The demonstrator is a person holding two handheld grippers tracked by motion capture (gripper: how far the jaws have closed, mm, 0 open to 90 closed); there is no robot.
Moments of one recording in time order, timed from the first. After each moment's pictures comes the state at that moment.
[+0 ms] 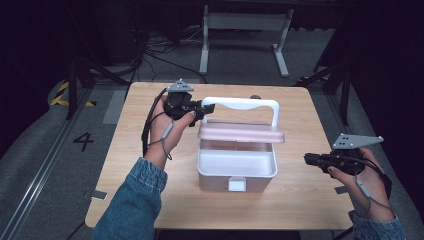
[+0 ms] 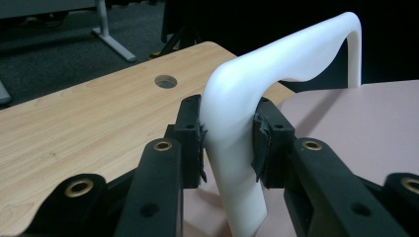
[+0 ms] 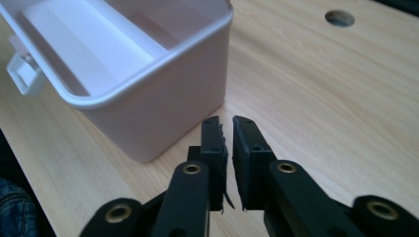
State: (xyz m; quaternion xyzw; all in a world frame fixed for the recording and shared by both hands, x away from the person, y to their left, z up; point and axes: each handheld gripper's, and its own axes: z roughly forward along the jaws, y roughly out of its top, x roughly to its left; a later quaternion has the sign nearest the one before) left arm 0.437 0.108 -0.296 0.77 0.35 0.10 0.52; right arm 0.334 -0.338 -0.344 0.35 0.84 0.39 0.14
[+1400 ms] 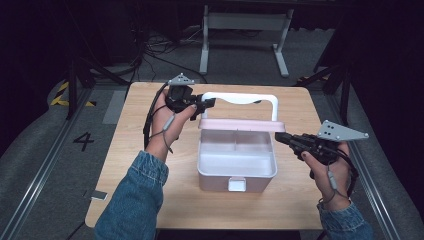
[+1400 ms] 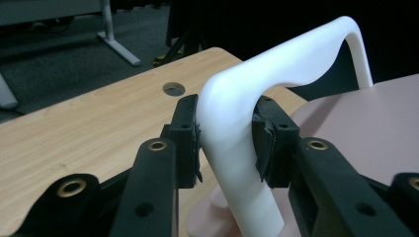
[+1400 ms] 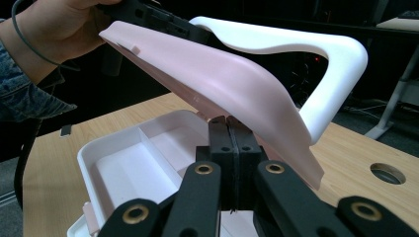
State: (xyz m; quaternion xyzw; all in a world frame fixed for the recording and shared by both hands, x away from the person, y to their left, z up) left arm 0.453 0.106 -0.294 0.78 0.35 0.11 0.51; right arm 0.348 -0.266 -0.322 0.26 0.74 0.59 0.18
